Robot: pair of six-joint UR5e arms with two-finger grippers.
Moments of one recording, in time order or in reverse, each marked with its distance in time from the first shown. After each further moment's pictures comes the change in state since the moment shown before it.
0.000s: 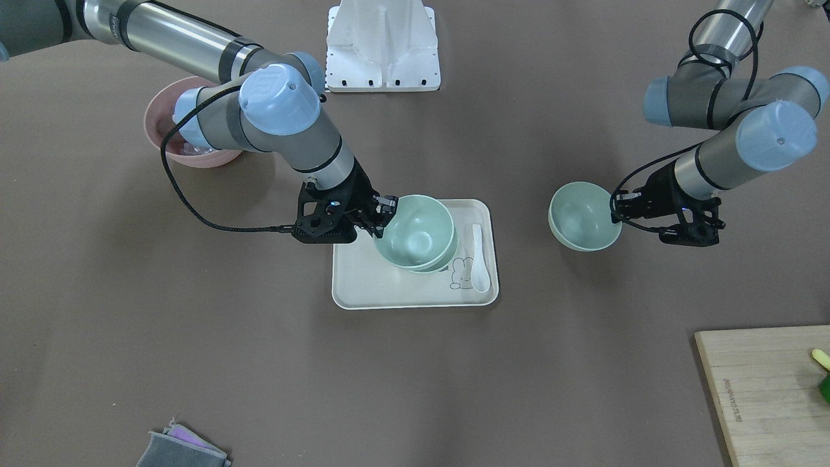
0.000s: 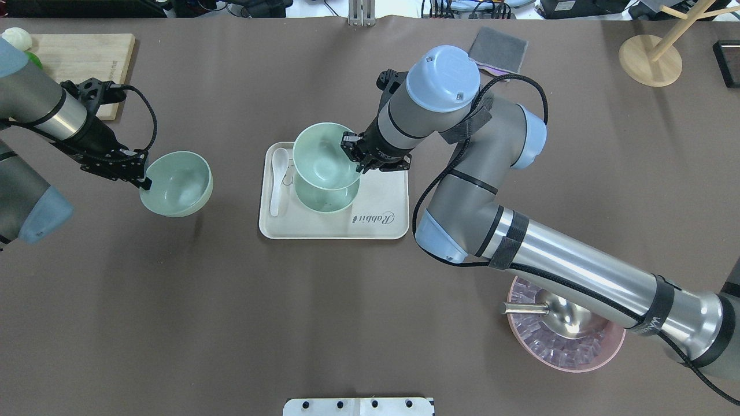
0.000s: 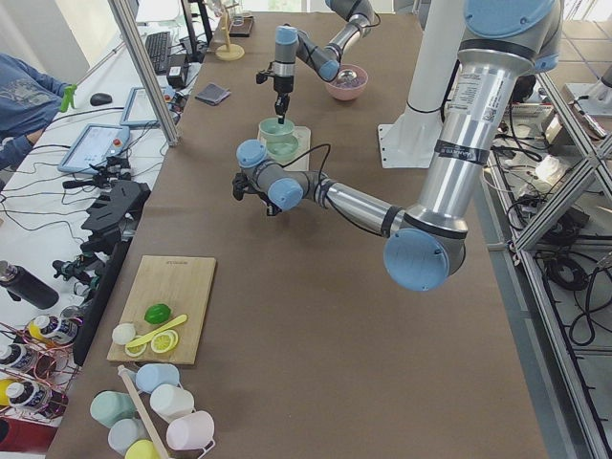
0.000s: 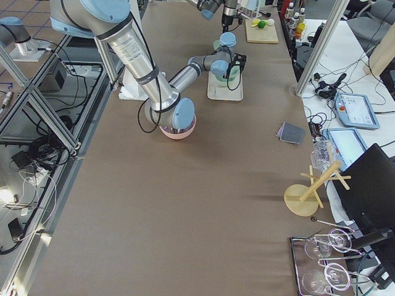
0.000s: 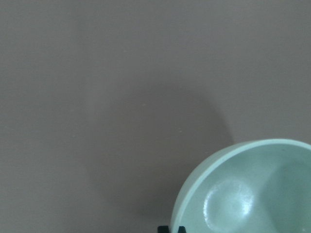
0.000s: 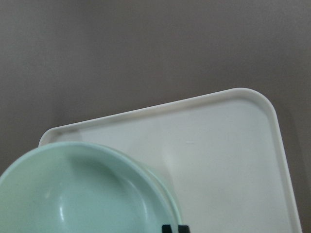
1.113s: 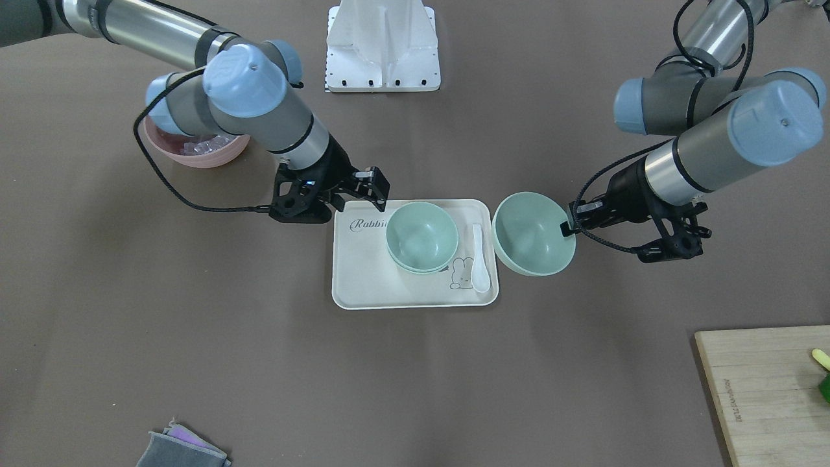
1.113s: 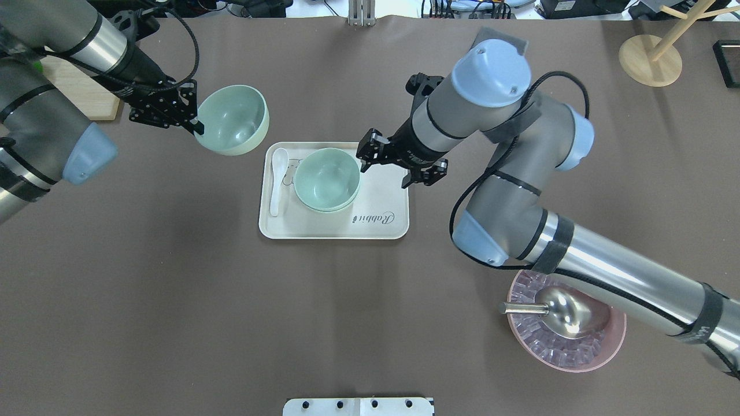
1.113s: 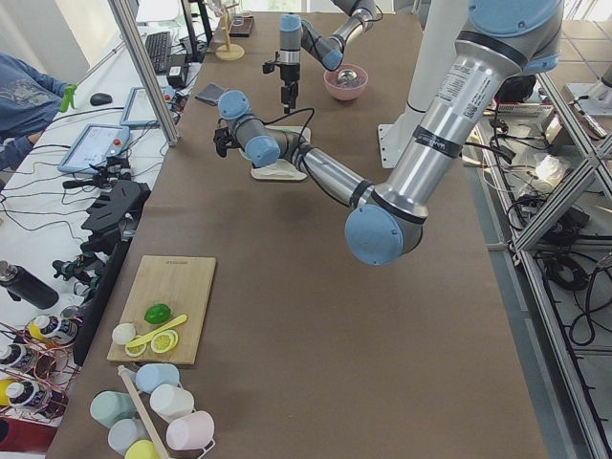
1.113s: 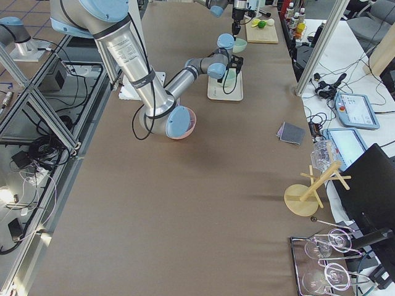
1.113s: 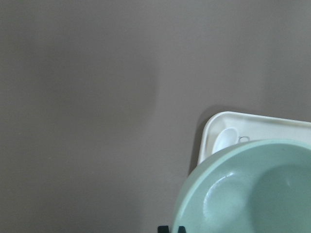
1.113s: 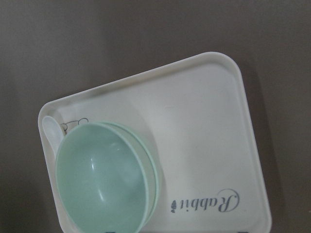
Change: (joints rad) left arm -0.032 -0.239 0.044 -0.001 -0.048 -0.335; right arm 0.077 -0.133 0.168 -0.032 0.160 0.017
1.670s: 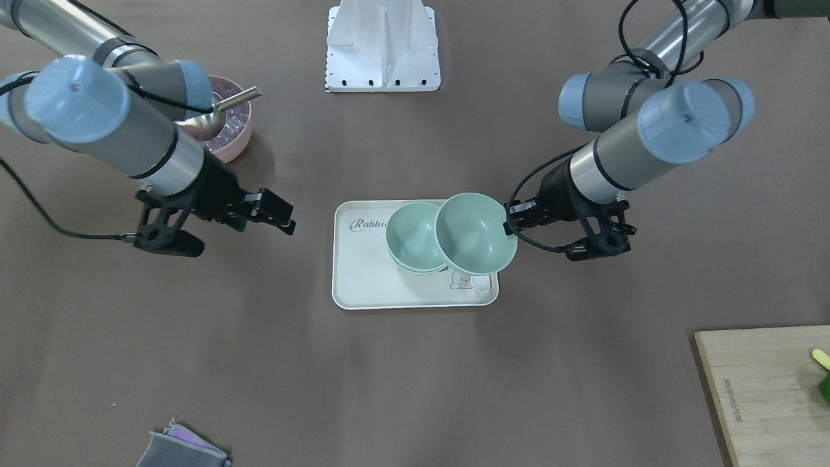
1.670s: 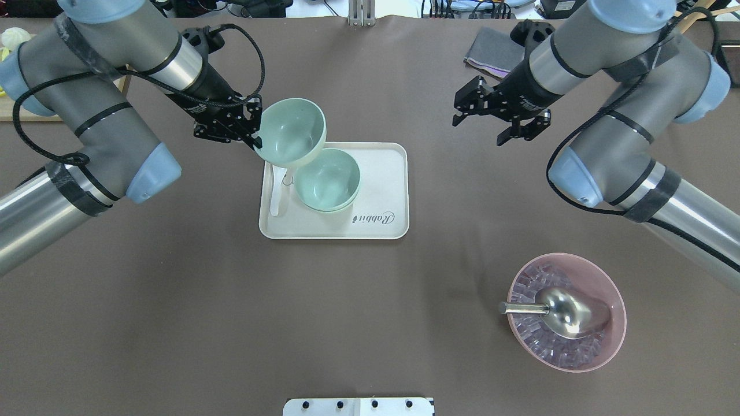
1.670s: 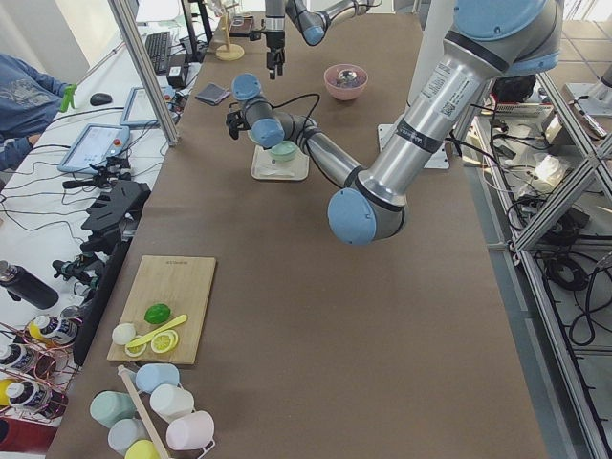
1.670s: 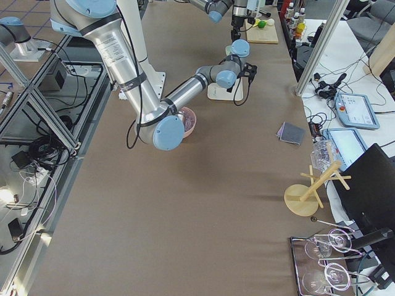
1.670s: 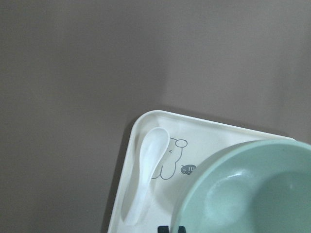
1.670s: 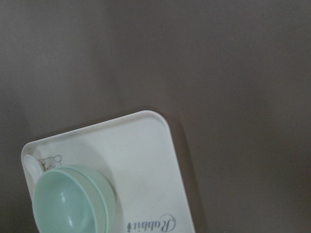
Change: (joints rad) left arm 0.135 -0.100 0.021 -0.011 0.098 -0.144; right arm 0.228 -0.166 0.037 -0.020 0.157 -0.222
